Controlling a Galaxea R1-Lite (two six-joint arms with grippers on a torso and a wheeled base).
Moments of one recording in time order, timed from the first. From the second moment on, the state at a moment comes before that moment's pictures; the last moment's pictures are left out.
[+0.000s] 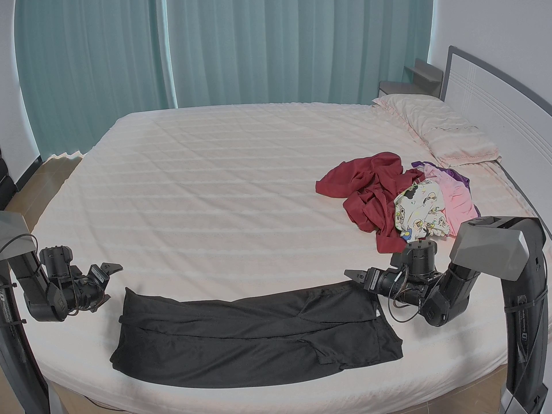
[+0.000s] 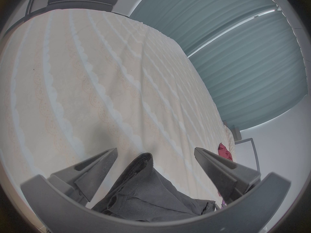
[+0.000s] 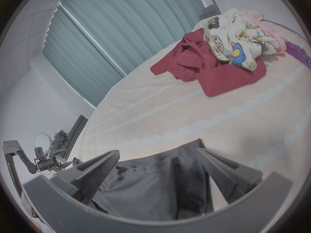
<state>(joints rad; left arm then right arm) 0.35 2.27 -0.59 -1.03 -0.40 -0.77 0.28 2.48 -0.84 -1.15 0.20 0.51</state>
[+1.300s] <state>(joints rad) 0.35 2.27 -0.58 -1.03 -0.40 -0.77 0.54 2.57 -1.20 -0.76 -0.01 0.24</state>
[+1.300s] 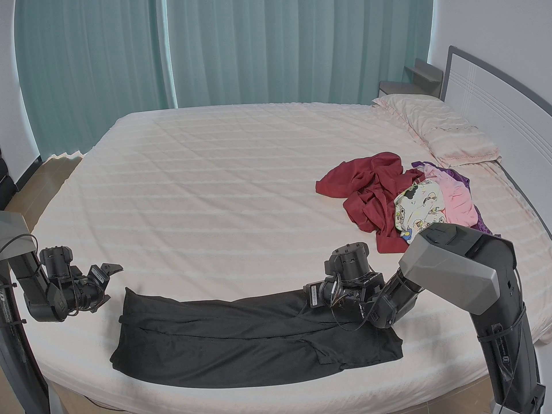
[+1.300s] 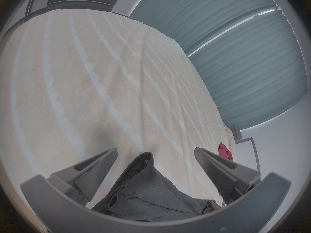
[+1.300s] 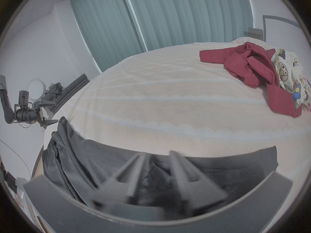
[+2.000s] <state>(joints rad) 0.35 2.27 -0.58 -1.03 -0.40 -0.76 0.55 2.56 -1.22 -0.76 -0.04 0.24</state>
